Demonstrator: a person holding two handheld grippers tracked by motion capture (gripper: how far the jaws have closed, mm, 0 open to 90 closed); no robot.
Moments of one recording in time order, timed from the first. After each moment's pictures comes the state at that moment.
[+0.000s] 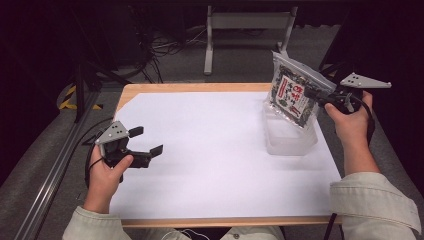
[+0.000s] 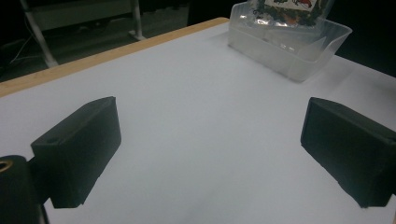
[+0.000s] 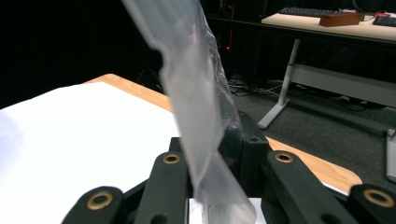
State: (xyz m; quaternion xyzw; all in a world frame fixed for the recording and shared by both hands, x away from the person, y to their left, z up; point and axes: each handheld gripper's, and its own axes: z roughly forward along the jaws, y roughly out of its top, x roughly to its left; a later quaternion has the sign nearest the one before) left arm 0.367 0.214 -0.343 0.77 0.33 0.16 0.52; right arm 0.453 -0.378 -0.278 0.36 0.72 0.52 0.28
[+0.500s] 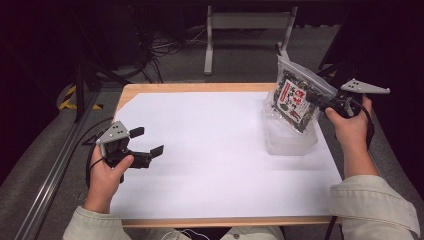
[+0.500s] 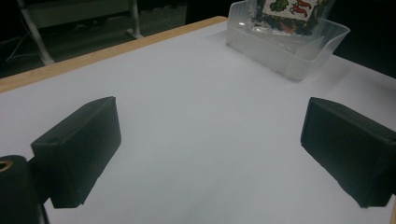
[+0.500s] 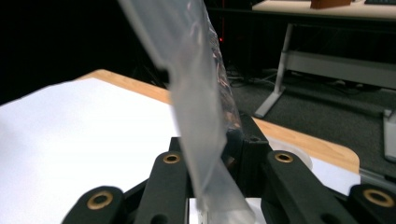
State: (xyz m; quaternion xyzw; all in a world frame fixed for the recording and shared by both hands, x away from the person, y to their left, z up) left arm 0.367 0.213 -0.344 0.77 0.33 0.16 0.52; right arm 0.453 -0.388 -0.296 0.39 0.71 0.51 0.27
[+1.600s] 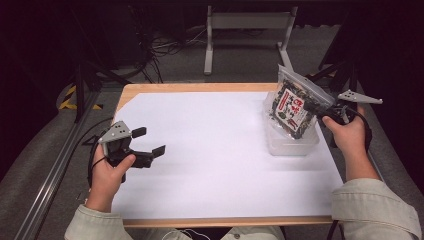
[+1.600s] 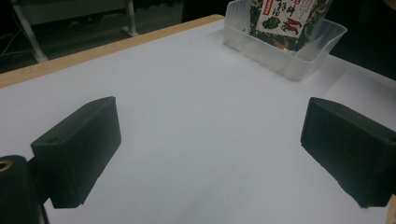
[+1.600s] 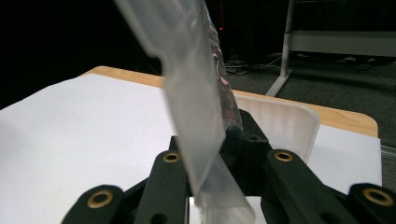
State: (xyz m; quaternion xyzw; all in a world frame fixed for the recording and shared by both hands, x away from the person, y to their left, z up) left arm 0.371 0.209 -0.347 0.77 0.33 0.15 0.52; right arm 0.457 -0.398 -0.333 0.42 0.70 0.53 0.24
